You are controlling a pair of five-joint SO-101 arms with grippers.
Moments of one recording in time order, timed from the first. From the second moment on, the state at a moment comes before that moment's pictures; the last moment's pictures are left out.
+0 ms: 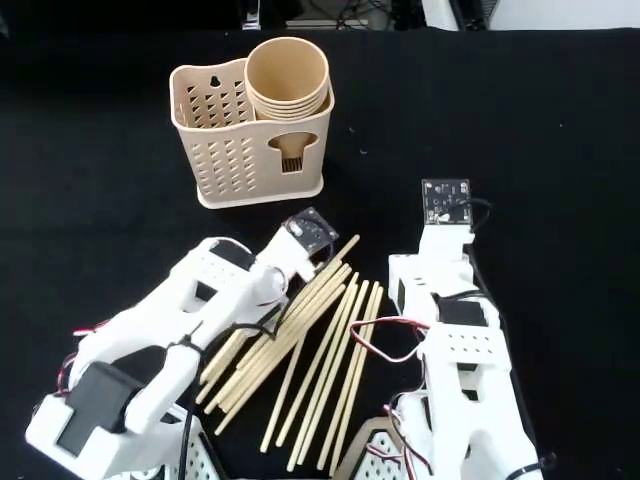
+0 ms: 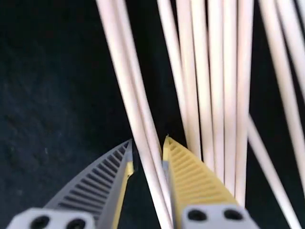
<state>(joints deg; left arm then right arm) 22.1 -10.9 48.8 53.4 -23.0 4.2 -46.5 77.1 30.9 4.1</state>
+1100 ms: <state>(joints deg) 18.3 -20.6 51.5 60.9 -18.9 4.2 -46.5 77.3 30.9 4.1</state>
